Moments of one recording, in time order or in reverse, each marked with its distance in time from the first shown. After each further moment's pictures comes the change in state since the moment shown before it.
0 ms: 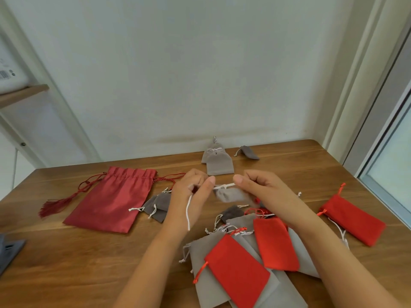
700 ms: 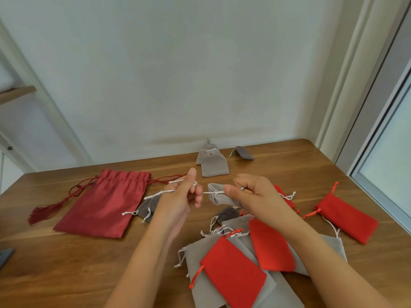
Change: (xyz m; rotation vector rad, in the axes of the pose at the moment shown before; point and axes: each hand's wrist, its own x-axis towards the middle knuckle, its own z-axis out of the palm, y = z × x) left_hand 0.007 0.012 -0.004 -0.556 0.012 -0.559; right_hand 0.002 0.015 0.011 -0.121 0.079 -0.123
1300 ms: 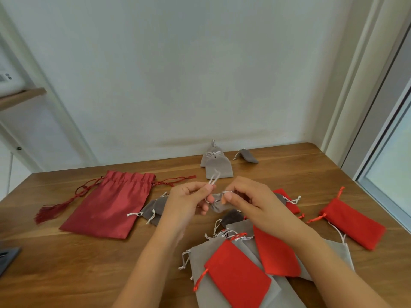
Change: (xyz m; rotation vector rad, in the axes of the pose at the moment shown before) left_hand 0.000 -0.005 -0.005 0.239 -0.028 0.023; right_hand 0.000 0.000 0.002 -0.246 -0.104 -0.177
